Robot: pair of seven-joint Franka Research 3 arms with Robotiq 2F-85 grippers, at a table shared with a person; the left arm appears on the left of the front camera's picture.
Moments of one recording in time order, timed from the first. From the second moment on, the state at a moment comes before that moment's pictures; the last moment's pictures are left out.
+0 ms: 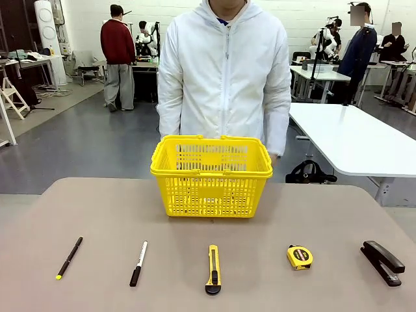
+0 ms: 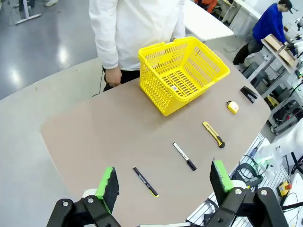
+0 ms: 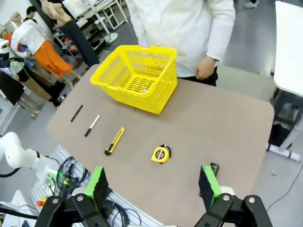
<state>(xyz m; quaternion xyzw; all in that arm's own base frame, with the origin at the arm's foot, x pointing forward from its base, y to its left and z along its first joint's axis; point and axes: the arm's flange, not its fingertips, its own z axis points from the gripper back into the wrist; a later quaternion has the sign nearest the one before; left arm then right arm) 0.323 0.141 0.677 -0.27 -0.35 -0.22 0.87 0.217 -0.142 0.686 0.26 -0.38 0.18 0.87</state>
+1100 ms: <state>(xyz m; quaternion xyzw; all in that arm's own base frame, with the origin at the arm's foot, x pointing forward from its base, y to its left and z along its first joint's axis) 0.322 0.140 0.676 -0.27 -0.35 -0.21 0.87 0.208 -0.144 0.684 0.26 -0.39 0.17 0.87</state>
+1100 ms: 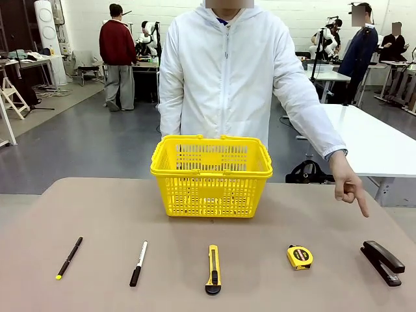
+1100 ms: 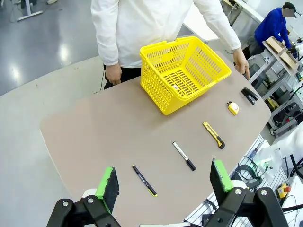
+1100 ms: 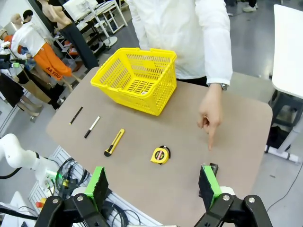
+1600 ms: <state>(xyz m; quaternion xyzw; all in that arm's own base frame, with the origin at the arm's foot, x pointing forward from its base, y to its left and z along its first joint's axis) 0.323 0.140 0.676 -0.27 -0.35 -0.21 0.87 0.260 -0.120 0.656 0.20 -0.27 0.12 0.93</state>
